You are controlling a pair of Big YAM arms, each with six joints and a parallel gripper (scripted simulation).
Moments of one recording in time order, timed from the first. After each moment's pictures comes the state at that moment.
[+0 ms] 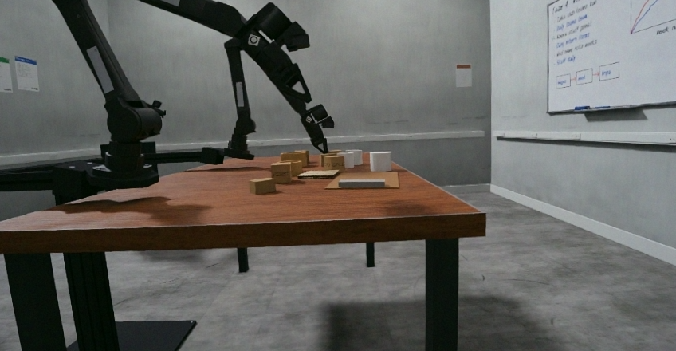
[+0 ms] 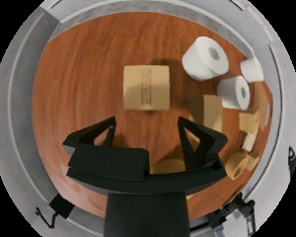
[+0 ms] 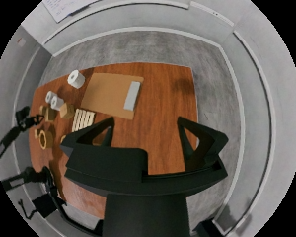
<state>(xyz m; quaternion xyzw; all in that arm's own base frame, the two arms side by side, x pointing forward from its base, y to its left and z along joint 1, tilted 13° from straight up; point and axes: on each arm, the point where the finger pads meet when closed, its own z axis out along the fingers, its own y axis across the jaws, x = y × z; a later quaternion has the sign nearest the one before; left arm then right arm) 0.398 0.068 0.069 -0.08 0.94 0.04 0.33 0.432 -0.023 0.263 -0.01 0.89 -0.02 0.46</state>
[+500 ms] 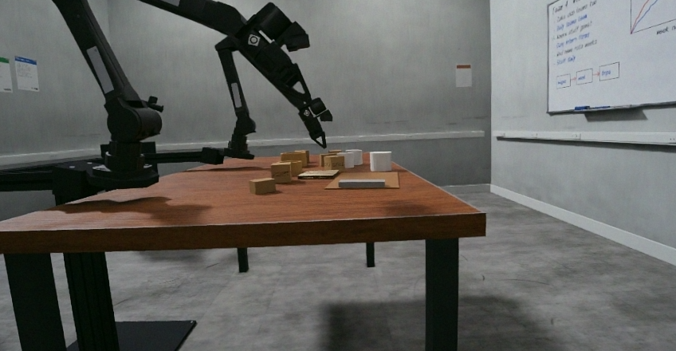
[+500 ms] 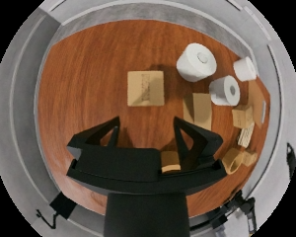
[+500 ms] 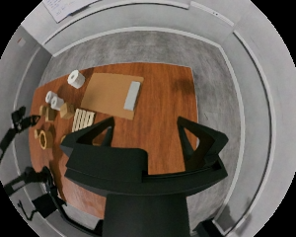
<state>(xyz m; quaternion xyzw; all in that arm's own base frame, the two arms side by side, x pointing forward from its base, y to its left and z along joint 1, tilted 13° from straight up) 0.389 0.065 0.098 -0.07 0.94 0.04 0.34 0.432 -0.023 0.263 -0.01 0.89 -0.02 0.46</state>
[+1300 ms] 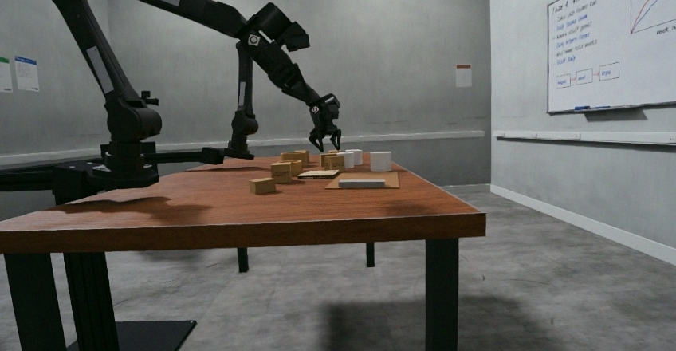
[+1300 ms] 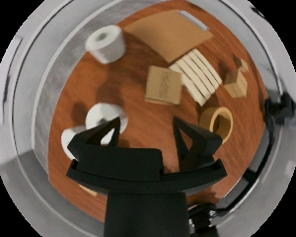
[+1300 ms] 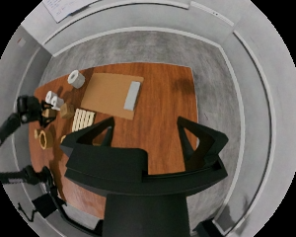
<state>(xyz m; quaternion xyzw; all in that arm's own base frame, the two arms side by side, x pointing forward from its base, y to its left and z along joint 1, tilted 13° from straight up) 0.434 -0.177 0.092 0.43 0.85 -0.04 0.31 0.432 -0.023 0.263 -0.01 0.89 -0.02 0.46</state>
